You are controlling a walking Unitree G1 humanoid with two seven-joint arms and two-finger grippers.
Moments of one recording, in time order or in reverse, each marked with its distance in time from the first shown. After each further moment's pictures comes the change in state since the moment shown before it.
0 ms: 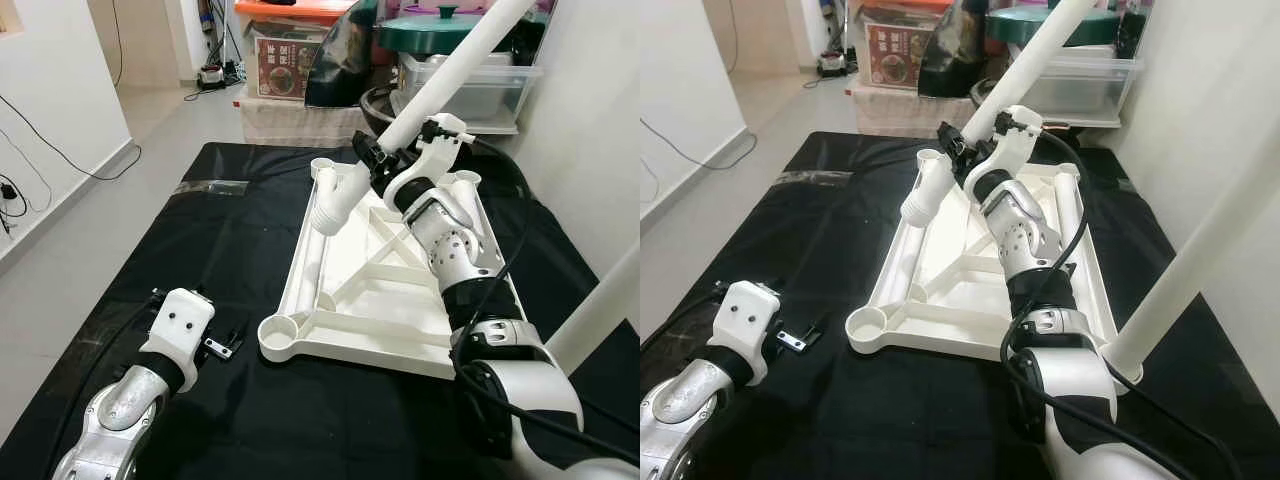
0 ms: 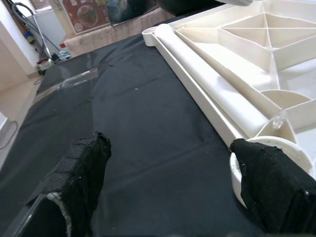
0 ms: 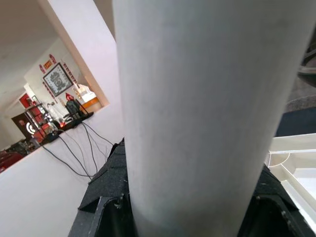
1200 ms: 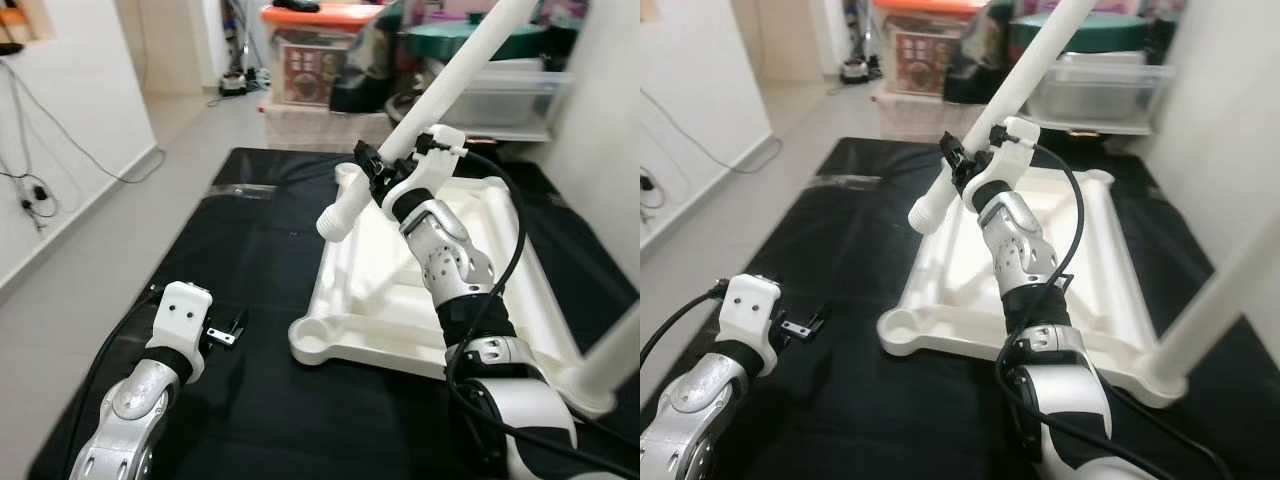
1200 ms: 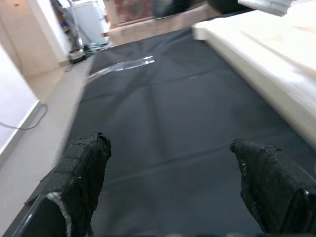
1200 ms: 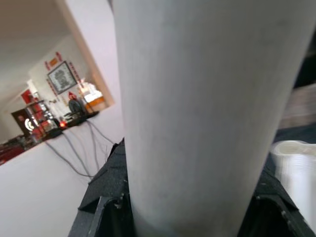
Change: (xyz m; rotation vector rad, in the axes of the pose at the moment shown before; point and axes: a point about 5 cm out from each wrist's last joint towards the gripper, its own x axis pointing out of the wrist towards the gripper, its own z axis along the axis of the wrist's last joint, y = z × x) left arm 0.010 0.005 -0.006 -0.069 0.005 0.079; right arm -0.006 0.008 -0.012 -0.089 -0.030 -0.018
